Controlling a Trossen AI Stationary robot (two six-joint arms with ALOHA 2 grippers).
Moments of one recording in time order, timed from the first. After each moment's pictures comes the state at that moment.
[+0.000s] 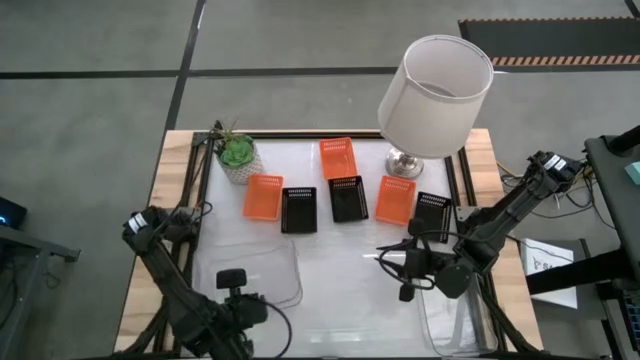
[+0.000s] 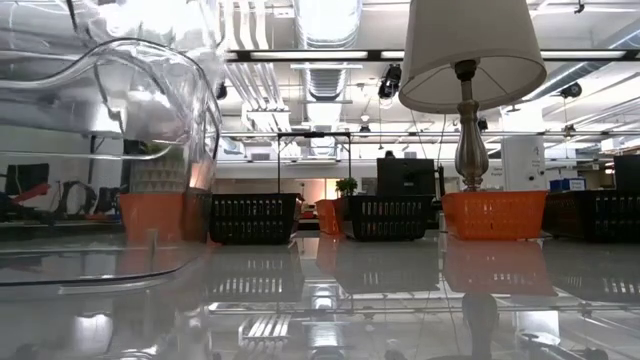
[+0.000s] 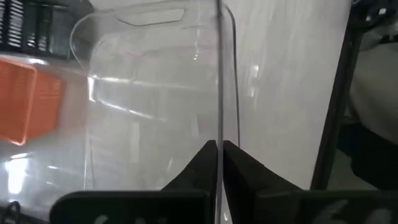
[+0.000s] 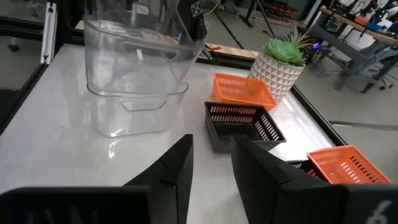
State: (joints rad) left arm -0.88 1.87 1.90 -1.53 -0.35 -1.04; right arm 0.74 1.26 0.87 -0.17 0.88 0.21
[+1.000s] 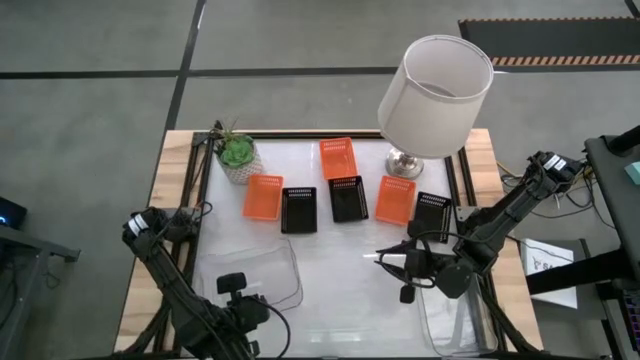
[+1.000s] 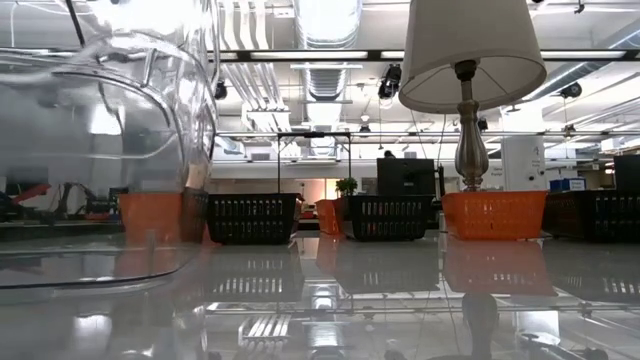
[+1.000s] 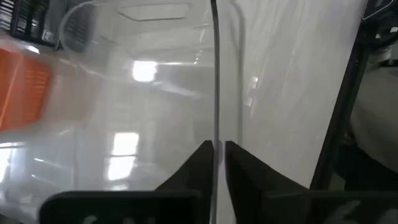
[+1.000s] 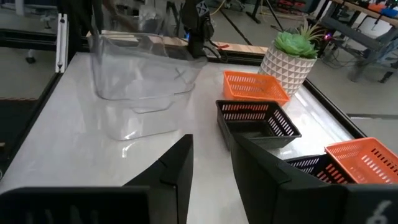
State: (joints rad) left arm -0.89 1.87 1.83 -1.44 -0.37 -1.15; right arm 0.74 1.26 0.85 -0.14 0.85 0.27
